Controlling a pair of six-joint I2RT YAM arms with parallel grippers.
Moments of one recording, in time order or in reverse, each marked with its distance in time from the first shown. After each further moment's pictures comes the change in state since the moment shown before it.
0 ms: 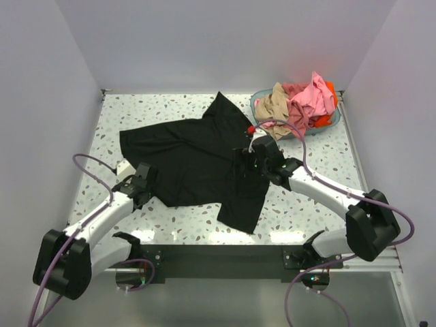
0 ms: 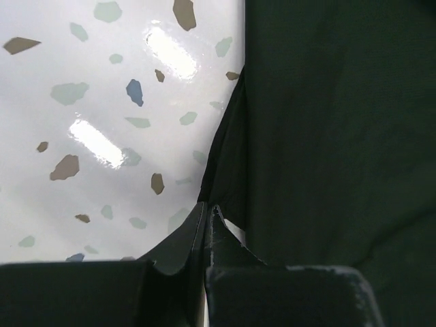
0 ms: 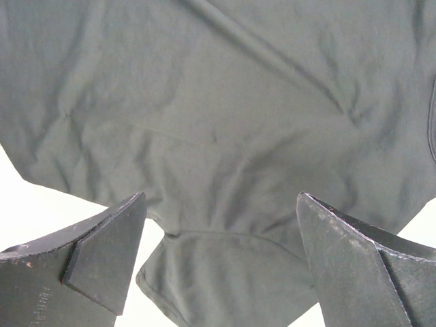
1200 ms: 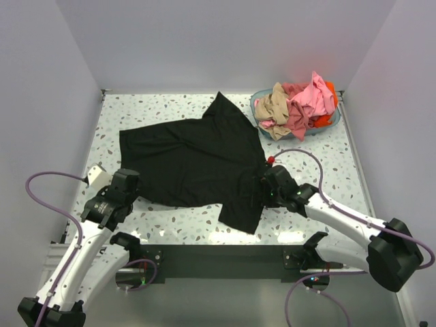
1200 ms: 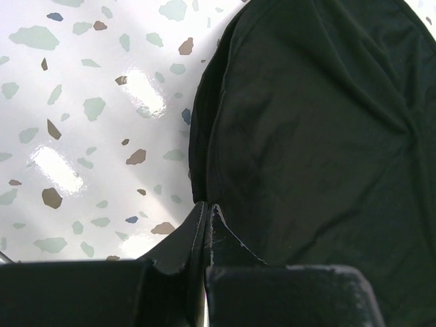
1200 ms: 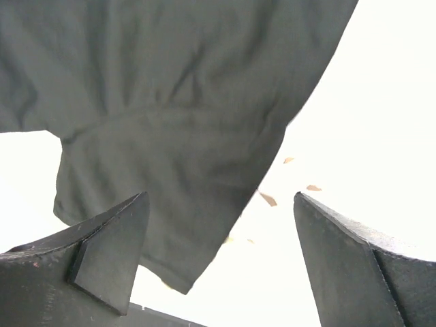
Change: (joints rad) left arm 0.011 -0.458 0.161 -0.447 -0.097 -0.102; right arm 0.033 -0.280 -0.321 -0.190 0.101 0.182
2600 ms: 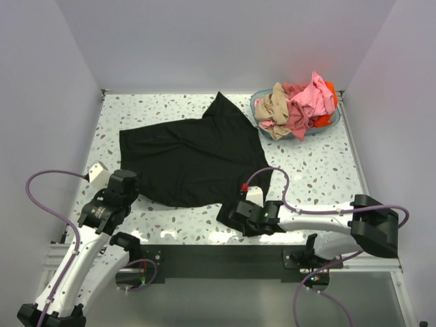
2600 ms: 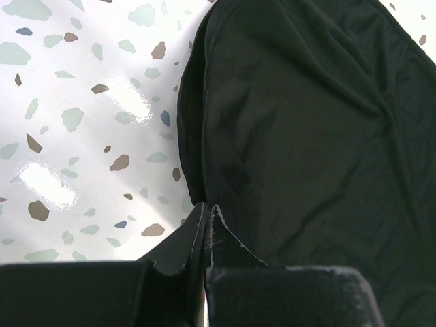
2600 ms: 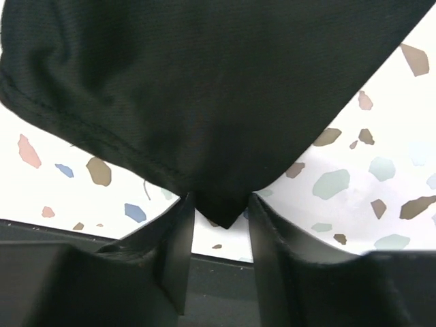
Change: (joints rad) left arm 0.000 -0.051 -0.001 0.046 0.045 0.102; right arm 0.559 0.229 0.088 -0.187 0.214 0.434
